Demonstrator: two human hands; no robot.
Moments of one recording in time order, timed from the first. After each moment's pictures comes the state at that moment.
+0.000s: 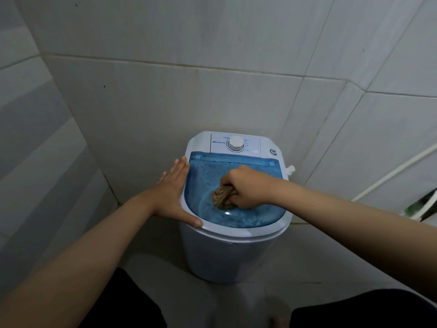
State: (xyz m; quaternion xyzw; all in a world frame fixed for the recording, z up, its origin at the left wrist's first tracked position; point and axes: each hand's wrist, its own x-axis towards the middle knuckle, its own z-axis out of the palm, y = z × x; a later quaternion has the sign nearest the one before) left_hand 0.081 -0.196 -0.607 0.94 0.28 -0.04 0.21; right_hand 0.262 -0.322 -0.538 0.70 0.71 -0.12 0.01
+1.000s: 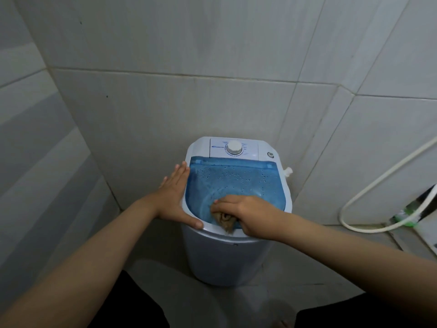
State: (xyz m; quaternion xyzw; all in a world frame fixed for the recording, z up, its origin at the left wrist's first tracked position) left_hand 0.080 -0.198 -0.605 0.94 0.28 -0.05 0.21; right_hand 0.258 -0.367 -0.580 0.60 0.79 -0.07 -0.08
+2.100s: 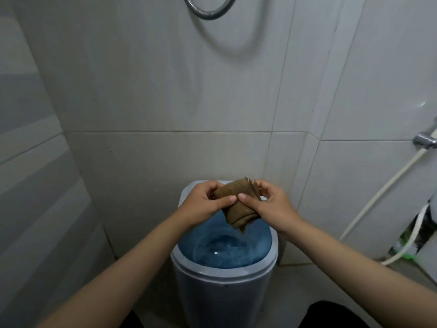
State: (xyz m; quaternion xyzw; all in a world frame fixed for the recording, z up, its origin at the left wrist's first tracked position) left_hand 0.150 -0.266 -0.503 0.75 0.19 0.27 0.56; right_hand 0.281 -0.380 -0.499 0.64 0.41 -0.22 -0.61
